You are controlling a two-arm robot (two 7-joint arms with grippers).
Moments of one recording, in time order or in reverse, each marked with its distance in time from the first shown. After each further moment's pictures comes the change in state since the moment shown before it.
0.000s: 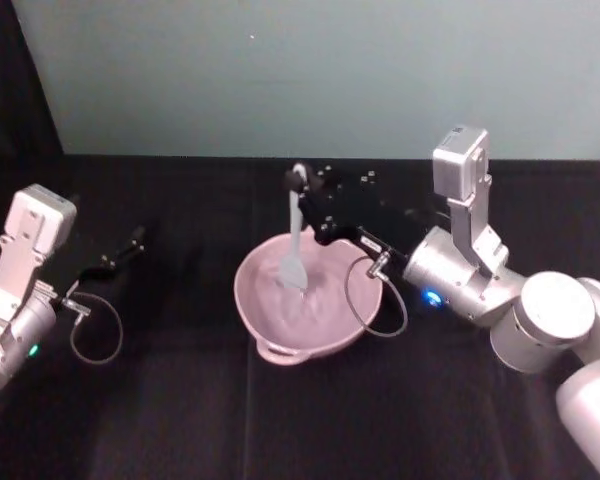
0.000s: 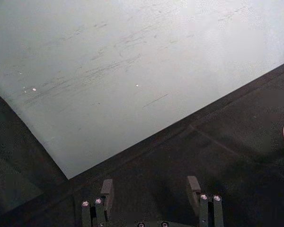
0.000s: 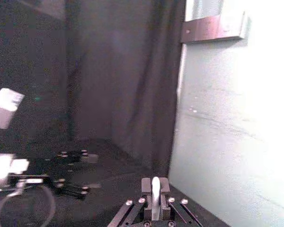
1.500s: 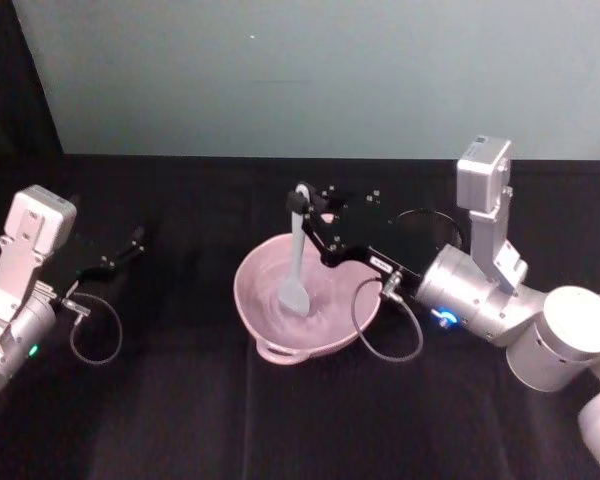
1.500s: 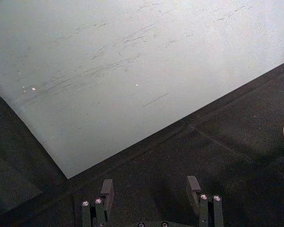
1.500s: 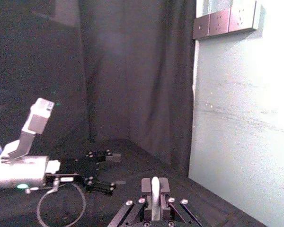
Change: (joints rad) left arm 0.000 0.000 0.000 0.000 0.000 0.000 0.000; right arm -0.066 0.057 0.004 -0.113 0.090 0.072 0.054
